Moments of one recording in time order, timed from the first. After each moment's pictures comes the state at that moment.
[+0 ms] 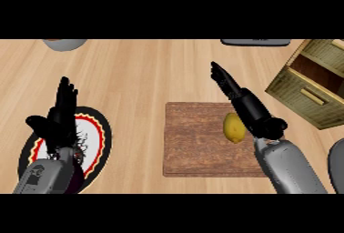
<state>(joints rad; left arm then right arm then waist) -0.20 0.27 -0.09 -1.34 0.22 0.44 -0.11 -0.38 -0.20 0.26 -1.46 -0.09 0.09 -0.10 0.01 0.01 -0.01</state>
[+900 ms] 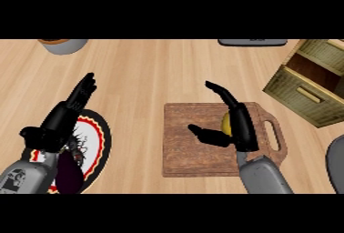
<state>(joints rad) -0.20 0.45 -0.23 -1.51 0.20 0.08 -0.06 -0.27 -0.08 0.31 -1.42 0.35 -0.38 -0.07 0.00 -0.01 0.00</state>
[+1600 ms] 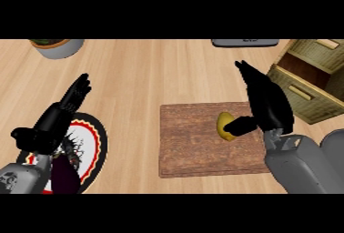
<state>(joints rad) -0.17 0.47 -0.21 -1.54 0.21 0.06 -0.04 -0.44 -0.33 0.36 -1.63 0.72 0.04 0.70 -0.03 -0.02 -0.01</state>
